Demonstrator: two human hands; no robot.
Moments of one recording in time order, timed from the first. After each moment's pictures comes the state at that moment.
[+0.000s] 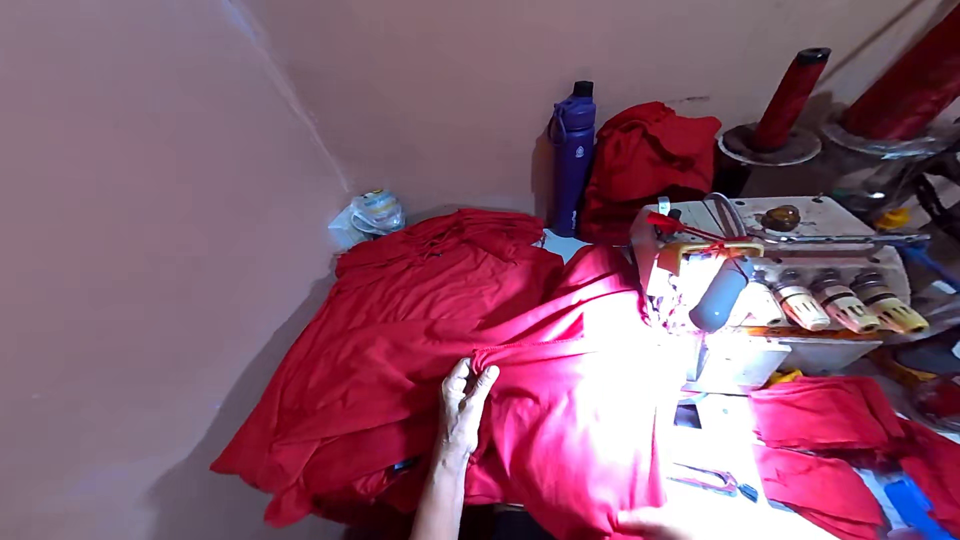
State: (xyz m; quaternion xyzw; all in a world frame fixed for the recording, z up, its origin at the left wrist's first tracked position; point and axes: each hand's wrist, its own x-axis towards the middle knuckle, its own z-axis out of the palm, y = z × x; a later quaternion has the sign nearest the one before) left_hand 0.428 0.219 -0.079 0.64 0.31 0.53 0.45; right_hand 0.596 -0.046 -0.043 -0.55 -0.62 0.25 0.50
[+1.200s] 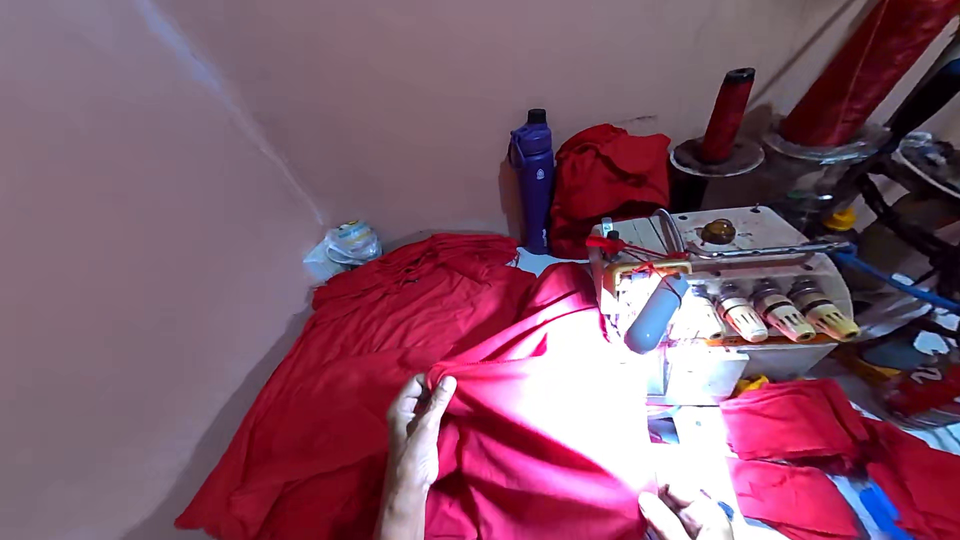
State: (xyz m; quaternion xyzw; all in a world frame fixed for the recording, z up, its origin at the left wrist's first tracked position) left_hand 0.429 0.214 -0.037 0.63 0.33 0.54 0.44; right_hand 0.593 -0.019 -0.057 -0.53 -0.27 0.29 0.75
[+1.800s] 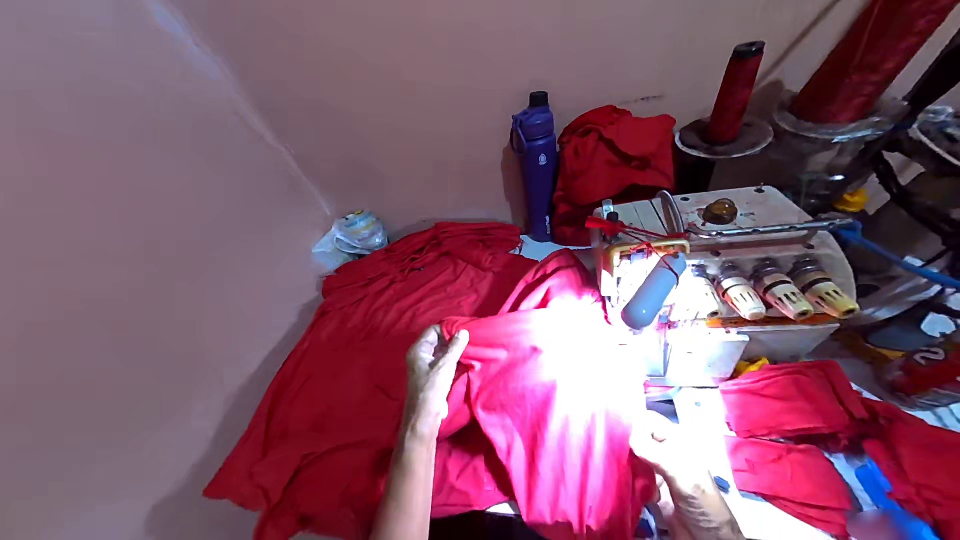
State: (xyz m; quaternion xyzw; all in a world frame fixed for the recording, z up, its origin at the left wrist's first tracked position) left_hand 0.453 0.235 -0.010 0.66 0.43 0.47 0.41; right_hand 0.618 0.007 -0.067 -0.42 -0.23 0.44 0.76
